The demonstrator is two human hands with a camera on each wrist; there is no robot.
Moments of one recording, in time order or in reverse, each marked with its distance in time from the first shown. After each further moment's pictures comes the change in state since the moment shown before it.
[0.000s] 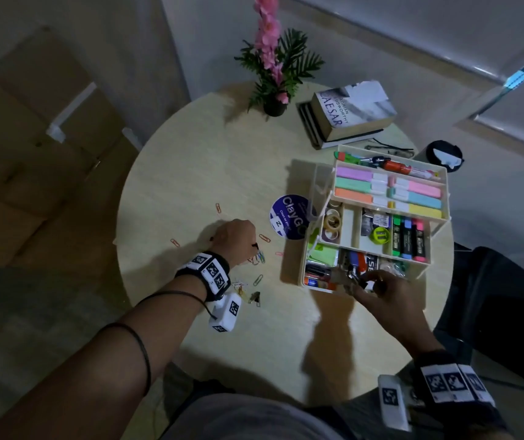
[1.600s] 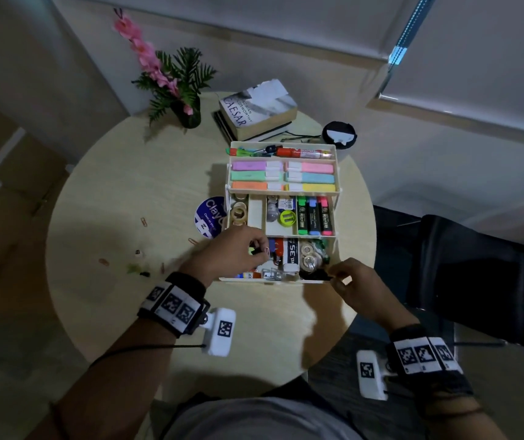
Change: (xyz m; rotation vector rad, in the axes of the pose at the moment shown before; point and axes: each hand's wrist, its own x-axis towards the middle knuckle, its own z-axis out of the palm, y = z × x) left_hand -0.053 0.197 -0.010 -0.324 -0.154 0.367; right_hand -0.002 0.151 -0.059 -0.011 -0.072 -0.176
